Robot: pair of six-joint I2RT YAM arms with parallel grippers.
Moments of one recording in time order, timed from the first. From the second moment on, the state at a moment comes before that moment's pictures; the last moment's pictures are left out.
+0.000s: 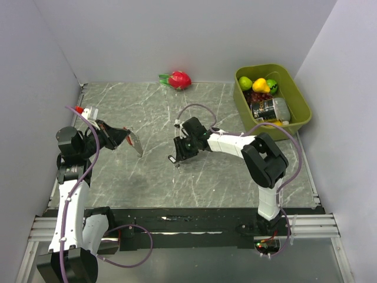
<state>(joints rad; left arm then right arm) 0.18 0.79 0.70 -0.04 0.85 -0.42 0.72 1.90 1.25 -0.29 -0.28 0.31</state>
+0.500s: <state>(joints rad) 0.18 0.79 0.70 -0.04 0.85 -0.42 0.68 1.99 1.25 -0.24 -0.44 0.40</state>
